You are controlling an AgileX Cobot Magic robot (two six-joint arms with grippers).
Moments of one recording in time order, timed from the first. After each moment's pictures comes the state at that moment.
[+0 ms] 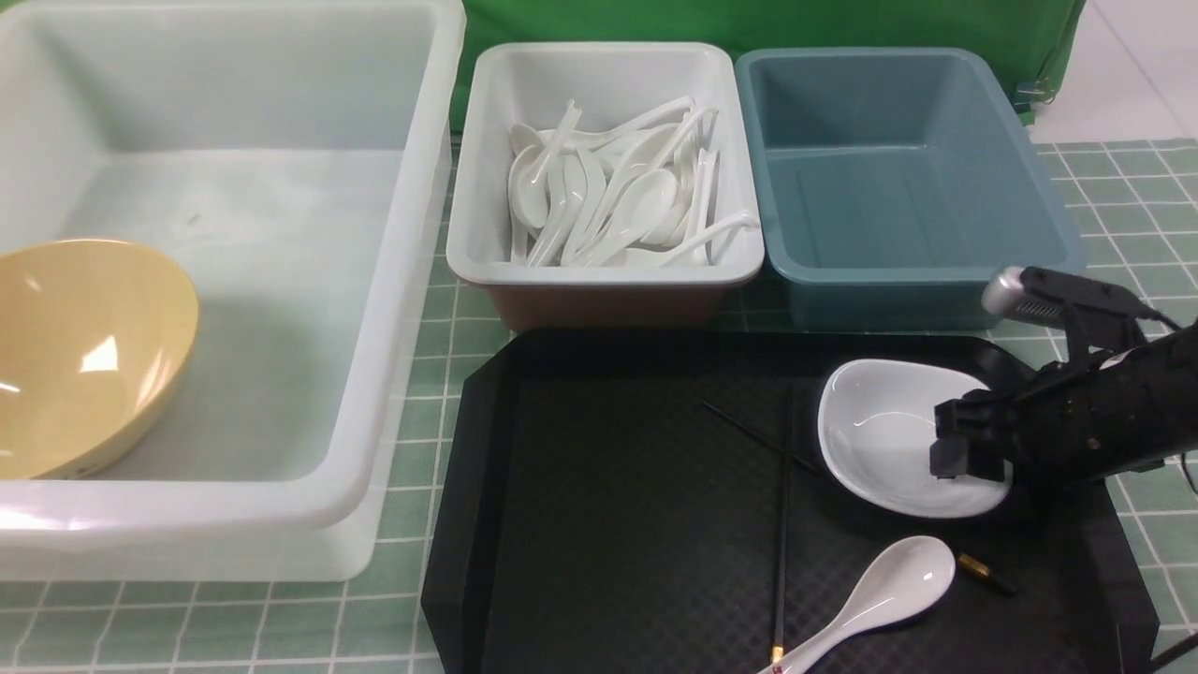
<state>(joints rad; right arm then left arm) 0.09 1.66 -0.79 0.59 0.39 -0.29 -0.48 0.17 -0.42 0.84 0.69 -0.53</state>
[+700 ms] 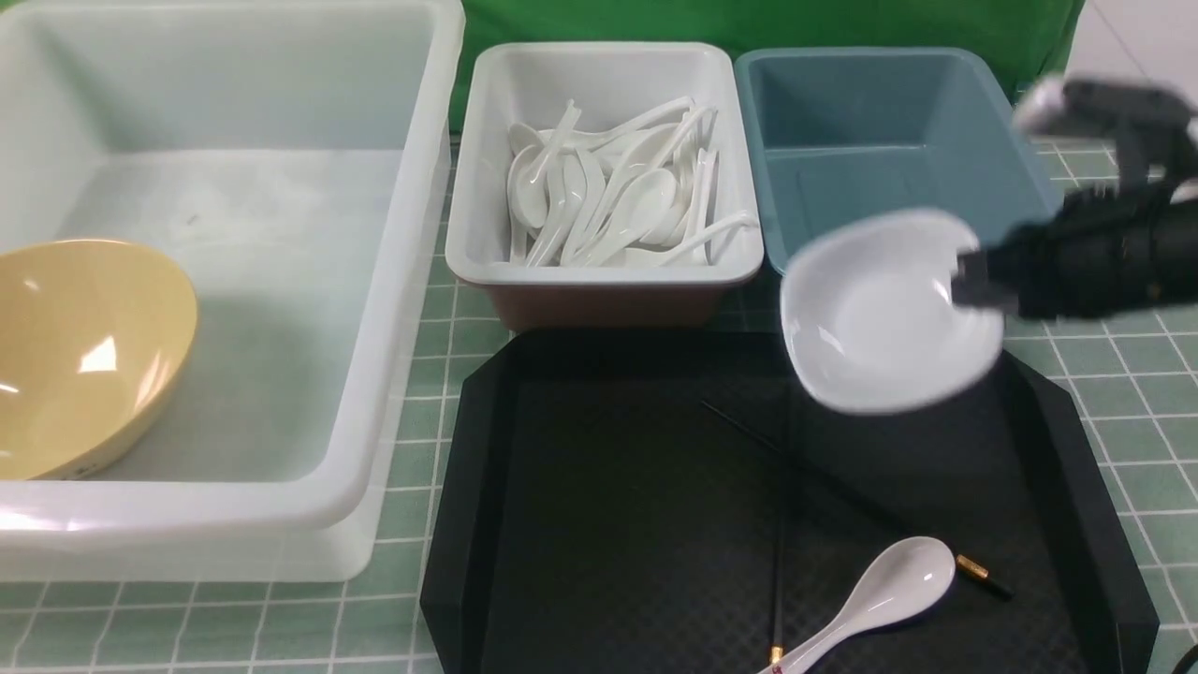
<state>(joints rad) 0.13 1.43 -1.03 0.63 0.53 -0.44 -0.48 0.17 -0.36 1.01 0.64 -0.77</state>
